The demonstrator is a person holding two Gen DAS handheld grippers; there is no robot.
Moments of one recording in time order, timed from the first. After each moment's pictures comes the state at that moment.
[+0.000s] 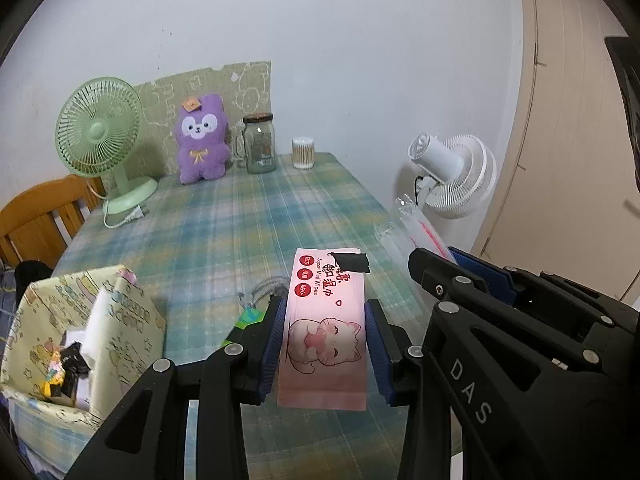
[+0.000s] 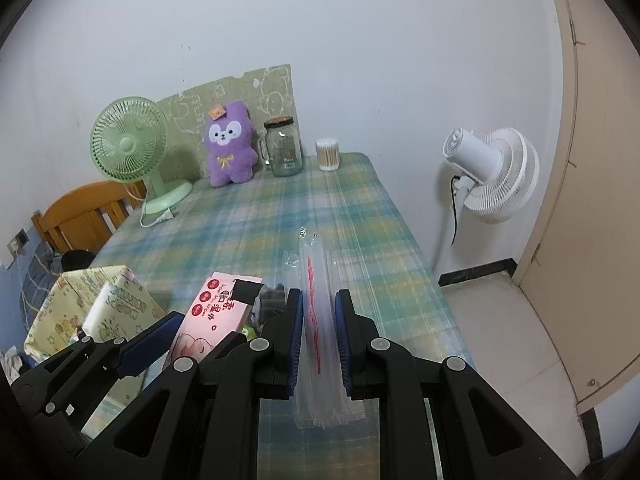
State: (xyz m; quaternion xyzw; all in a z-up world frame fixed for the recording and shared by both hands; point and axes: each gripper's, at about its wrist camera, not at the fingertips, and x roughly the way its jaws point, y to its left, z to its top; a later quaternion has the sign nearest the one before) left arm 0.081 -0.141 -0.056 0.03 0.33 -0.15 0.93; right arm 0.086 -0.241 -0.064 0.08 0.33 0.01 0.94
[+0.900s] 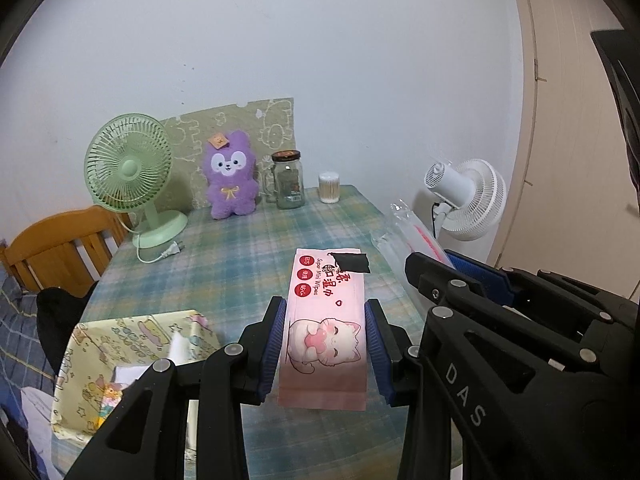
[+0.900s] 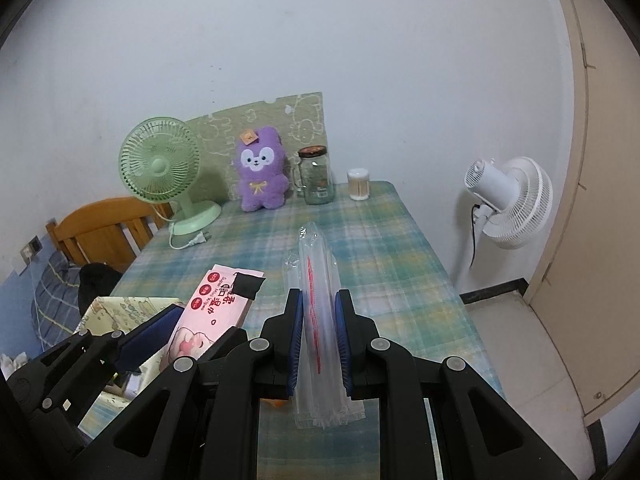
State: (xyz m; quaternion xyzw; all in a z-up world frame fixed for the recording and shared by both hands) left arm 0.077 -0.091 -0.014 0.05 0.28 -0.13 0.95; right arm 0.084 -0.191 -0.022 0.07 0.30 0.03 0.95
